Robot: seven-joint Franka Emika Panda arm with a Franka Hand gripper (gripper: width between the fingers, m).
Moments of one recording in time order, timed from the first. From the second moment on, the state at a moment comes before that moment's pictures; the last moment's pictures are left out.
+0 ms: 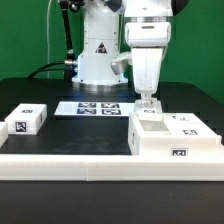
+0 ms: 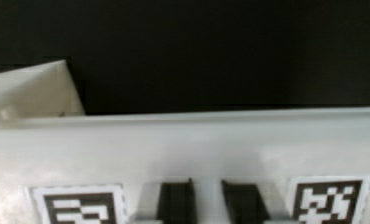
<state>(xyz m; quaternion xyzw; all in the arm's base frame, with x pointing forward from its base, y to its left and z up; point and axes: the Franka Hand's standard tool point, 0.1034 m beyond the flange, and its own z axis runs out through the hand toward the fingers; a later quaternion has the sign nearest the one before) 0.467 0.063 0.053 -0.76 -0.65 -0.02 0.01</state>
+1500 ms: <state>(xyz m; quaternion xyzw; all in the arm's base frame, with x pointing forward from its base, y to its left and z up) 0.506 0.056 0.055 -0.72 -0.70 -0.05 0.00</state>
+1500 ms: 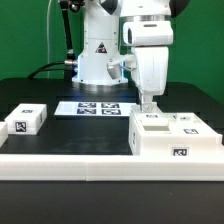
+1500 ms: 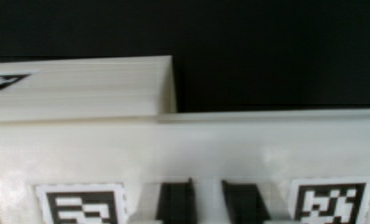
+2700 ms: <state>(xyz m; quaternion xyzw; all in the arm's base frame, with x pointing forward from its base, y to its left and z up) 0.551 0.055 0.057 -0.72 -0.70 -0.04 0.00</state>
